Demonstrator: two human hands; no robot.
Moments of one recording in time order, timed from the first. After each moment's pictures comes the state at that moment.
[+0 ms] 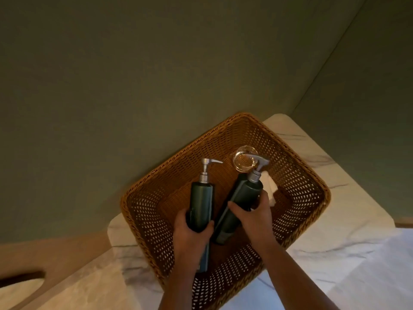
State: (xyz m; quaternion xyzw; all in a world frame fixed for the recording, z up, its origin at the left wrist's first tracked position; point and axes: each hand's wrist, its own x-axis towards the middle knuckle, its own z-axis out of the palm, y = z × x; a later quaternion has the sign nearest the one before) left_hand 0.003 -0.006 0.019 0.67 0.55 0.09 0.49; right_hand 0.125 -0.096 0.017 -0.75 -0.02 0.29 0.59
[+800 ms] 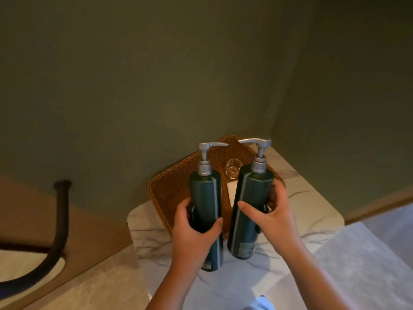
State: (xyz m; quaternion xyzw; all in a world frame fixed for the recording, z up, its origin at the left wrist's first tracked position) left_hand -0.078 -0.122 0.229 0.69 0.42 0.25 0.53; right_hand 0.056 -0.226 0.242 -0.71 -0.23 0.23 0.62
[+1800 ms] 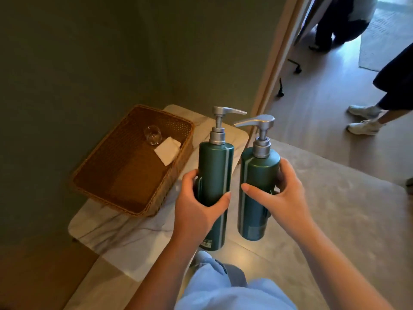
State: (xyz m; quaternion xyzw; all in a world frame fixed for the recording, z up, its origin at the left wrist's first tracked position) left_hand -0.144 -0.284 0.247 0.79 0.12 0.10 0.59; right_hand -0.103 -0.447 0.273 -0.80 -0.03 0.04 0.60
